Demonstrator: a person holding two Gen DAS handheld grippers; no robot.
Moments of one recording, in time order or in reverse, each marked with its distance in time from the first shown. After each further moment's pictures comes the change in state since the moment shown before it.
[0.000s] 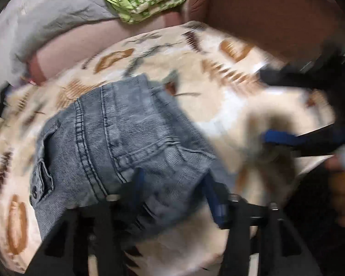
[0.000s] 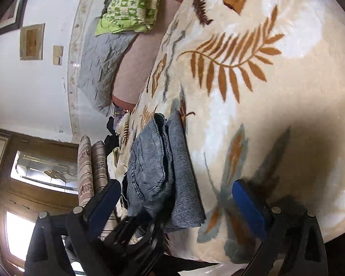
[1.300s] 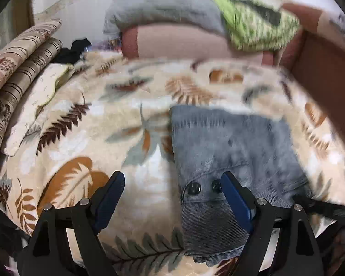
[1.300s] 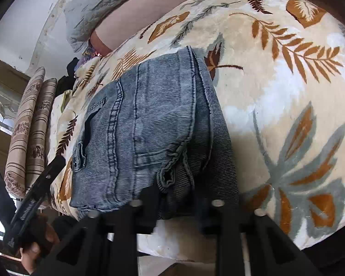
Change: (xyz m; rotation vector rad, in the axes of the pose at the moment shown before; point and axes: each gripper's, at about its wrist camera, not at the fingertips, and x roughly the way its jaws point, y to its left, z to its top) left arm -0.032 0.135 -0.038 -0.374 -0.042 0.278; right arm 0.083 0.079 -0.061 -0.363 0.155 -0.450
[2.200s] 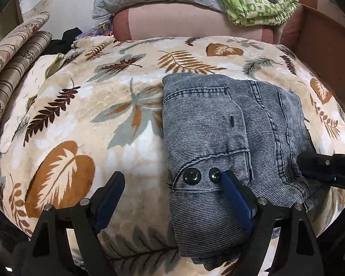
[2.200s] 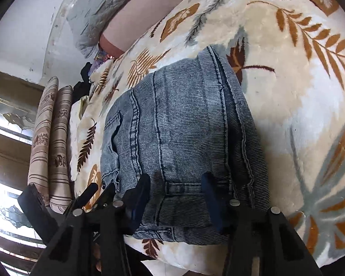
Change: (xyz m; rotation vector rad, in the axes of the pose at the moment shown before) left arm 0.021 -0.008 -0.011 0.028 0.040 0.017; right arm 0.030 0.003 0.024 0.071 0.024 0.179
